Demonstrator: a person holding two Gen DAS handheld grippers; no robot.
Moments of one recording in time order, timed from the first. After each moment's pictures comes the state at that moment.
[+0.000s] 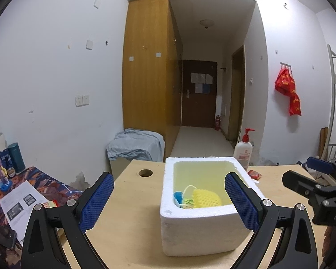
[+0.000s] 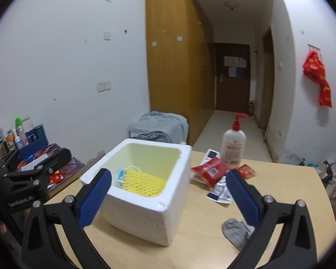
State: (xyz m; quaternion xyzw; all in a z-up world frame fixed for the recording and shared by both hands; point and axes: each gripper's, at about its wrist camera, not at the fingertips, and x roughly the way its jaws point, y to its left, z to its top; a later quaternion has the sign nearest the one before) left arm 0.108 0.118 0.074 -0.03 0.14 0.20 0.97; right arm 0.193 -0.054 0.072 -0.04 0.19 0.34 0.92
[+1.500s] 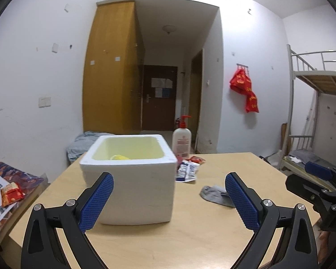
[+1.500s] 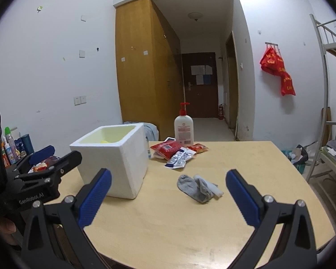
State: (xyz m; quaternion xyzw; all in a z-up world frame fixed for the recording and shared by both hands) left arm 0.067 0.006 0.024 -0.03 0.12 0.07 0.99; right arm 0.109 -0.186 0.026 0.00 0.16 0.25 0.95
